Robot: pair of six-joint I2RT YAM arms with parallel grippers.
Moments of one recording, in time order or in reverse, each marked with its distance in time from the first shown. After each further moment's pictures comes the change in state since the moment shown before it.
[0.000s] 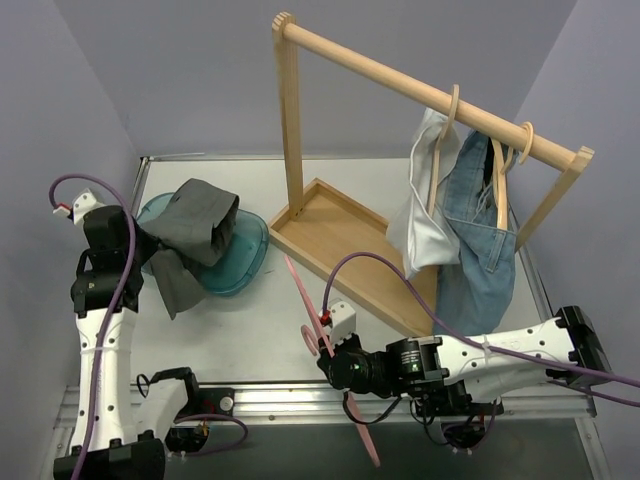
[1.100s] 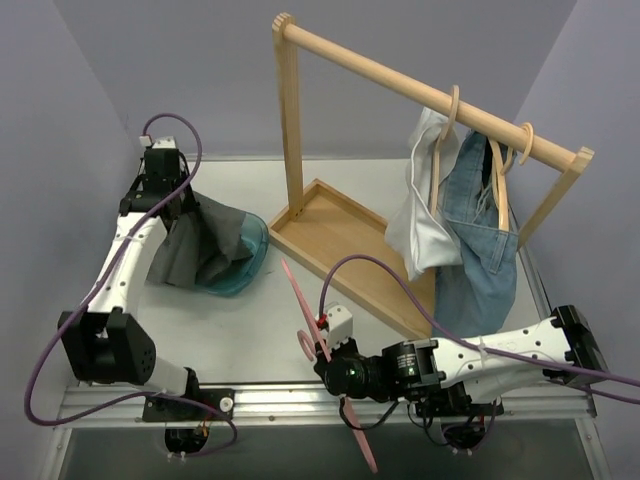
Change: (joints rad) left arm -0.202 0.559 0.303 0.088 -0.039 0.362; right arm 0.026 0.028 0.027 -0.013 0.000 0.040
